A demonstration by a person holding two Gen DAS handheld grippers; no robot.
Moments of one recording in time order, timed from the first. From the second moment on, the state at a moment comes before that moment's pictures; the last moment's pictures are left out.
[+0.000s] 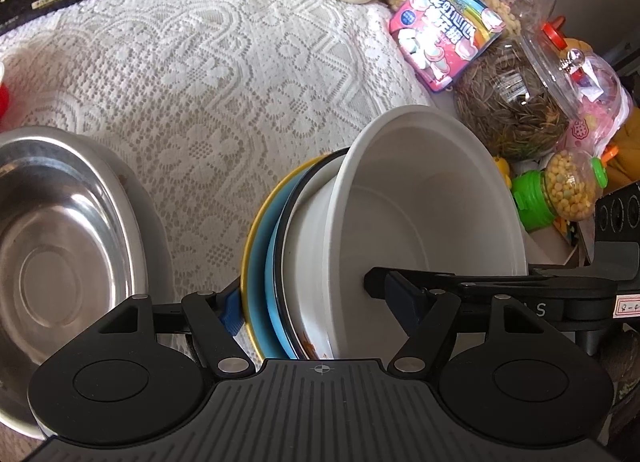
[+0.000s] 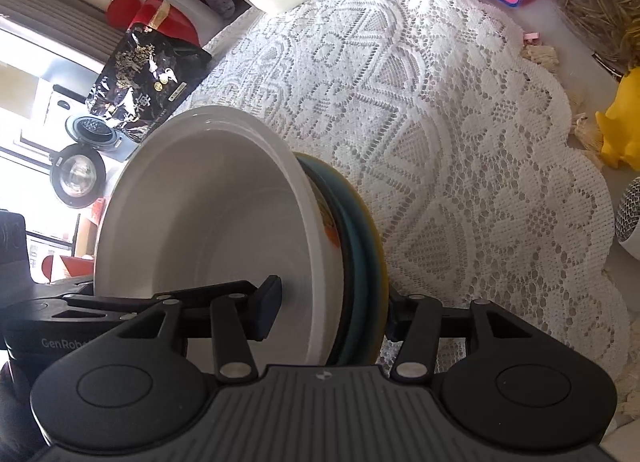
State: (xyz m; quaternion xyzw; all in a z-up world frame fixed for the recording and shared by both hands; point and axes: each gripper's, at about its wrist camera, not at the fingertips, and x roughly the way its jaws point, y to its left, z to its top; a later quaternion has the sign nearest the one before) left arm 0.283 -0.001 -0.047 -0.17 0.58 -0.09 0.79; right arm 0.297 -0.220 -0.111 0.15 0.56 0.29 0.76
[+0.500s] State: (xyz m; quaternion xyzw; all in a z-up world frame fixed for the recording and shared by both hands) left arm 0.281 0.004 -0.050 -0.19 0.58 -0.10 0.79; right arm 0.302 -0.214 -0.111 0.15 0.57 0.27 0.76
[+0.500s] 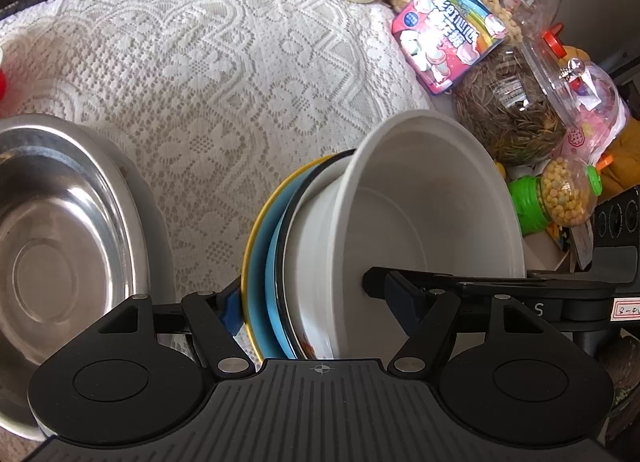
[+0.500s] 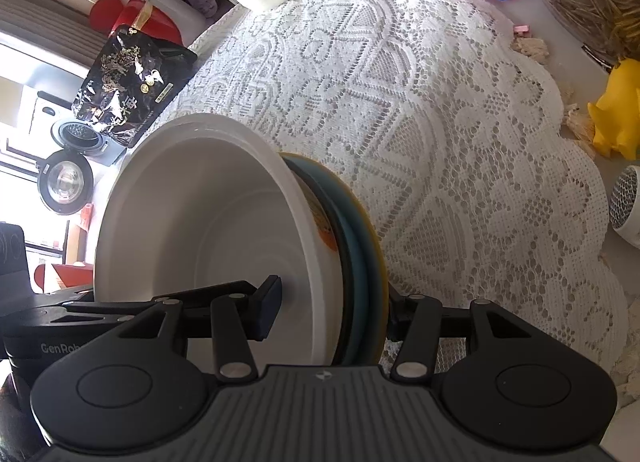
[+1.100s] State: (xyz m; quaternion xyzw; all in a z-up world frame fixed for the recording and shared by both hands) left arm 0.273 0.006 -0.049 -0.18 0.57 -0.10 0.79; right arm 0.294 -0.216 -0.119 0.16 0.58 0.28 0.75
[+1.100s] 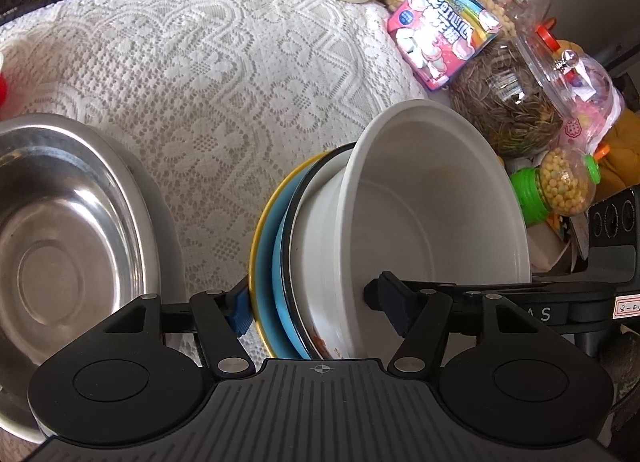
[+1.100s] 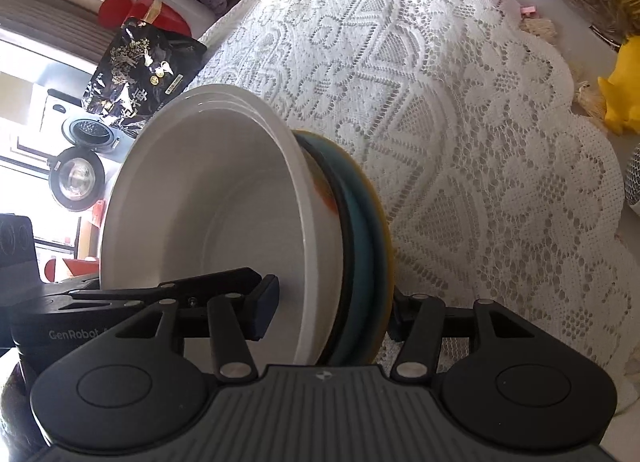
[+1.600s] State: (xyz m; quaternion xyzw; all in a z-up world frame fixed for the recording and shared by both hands) left arm 0.265 0.011 -0.034 -0.19 0.56 -0.11 0.80; right arm 0.288 -0.213 -0.102 0.16 0.57 0.27 0.76
